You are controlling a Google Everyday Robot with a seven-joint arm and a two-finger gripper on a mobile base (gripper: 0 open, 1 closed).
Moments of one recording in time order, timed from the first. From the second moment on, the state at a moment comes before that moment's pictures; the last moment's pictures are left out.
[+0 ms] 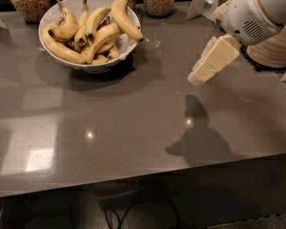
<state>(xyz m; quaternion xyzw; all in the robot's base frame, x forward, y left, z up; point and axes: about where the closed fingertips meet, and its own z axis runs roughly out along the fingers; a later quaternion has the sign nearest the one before) 0.536 -0.131 0.983 -0.54 0.77 0.04 0.34</state>
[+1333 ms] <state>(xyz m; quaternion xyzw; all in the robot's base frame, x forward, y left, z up) 0.677 0.024 0.984 -0.56 0.71 0.15 0.40</state>
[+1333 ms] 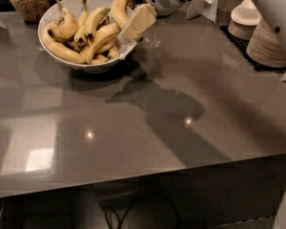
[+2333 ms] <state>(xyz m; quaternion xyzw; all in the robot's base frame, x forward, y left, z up) 0.712 0.050 0.975 -0.56 0.70 0.16 0.41</state>
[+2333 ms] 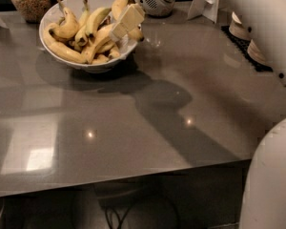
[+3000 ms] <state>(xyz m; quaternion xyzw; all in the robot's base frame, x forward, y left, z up) 0.743 0.057 0.960 -0.53 0.72 0.15 0.42</state>
